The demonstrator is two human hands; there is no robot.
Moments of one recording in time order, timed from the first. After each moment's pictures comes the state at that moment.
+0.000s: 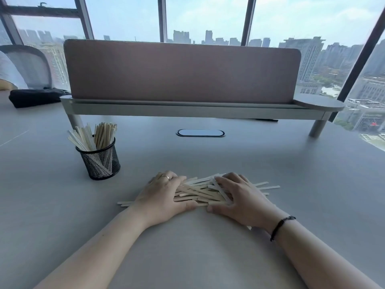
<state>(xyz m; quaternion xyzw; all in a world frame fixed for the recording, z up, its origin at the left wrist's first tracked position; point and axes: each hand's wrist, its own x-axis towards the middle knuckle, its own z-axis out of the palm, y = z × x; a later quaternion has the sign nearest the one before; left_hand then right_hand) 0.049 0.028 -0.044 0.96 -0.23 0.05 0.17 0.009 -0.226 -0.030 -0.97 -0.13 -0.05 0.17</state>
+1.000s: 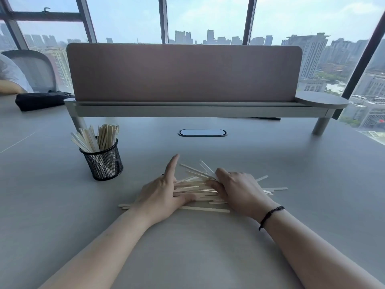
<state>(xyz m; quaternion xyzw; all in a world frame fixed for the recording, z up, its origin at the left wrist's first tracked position) 0.041 0.026 -0.036 0.95 -0.18 0.08 0.24 0.027 -0.212 -0.027 -0.95 -0.21 -0.20 0.10</state>
